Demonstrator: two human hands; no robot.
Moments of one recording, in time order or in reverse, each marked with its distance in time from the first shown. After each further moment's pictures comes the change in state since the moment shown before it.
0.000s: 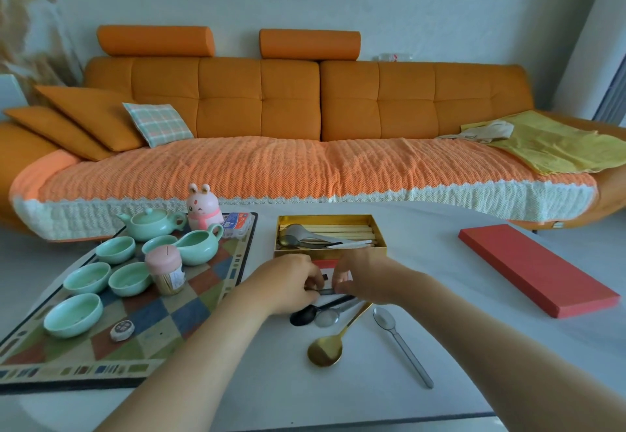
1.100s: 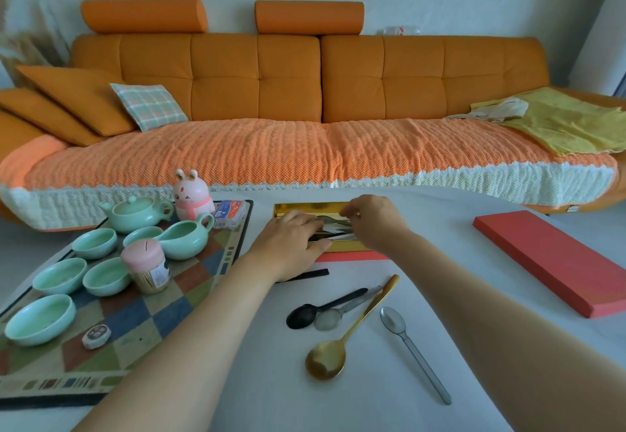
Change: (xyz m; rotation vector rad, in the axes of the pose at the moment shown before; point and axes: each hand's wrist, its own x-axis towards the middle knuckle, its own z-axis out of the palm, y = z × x) left_hand 0.062 -0.030 0.009 0.165 0.131 -0.026; right_hand 0.067 0.037 -0.013 0.173 0.416 0.263
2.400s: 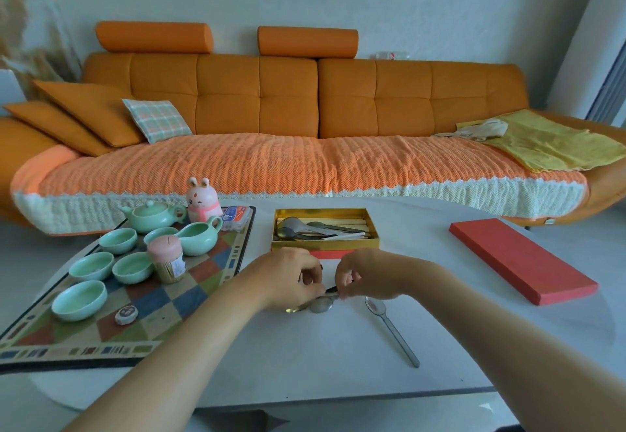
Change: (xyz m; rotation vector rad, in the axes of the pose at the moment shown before) left_hand -0.088 0.043 -0.043 -0.279 -0.084 0.048; right_hand -0.098 -0.019 -0.040 -0.139 -0.611 -0.312
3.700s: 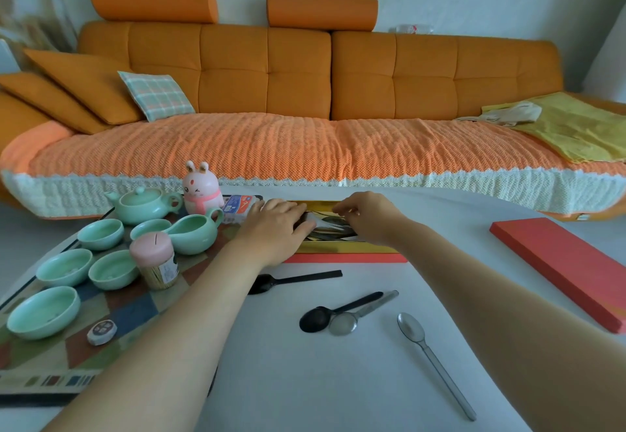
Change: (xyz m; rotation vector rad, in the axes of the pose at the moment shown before) left_hand 0.085 -0.093 0.001 0.332 0.111 -0.189; right_hand 0.117 0.035 -0.026 0.161 0.428 0.231
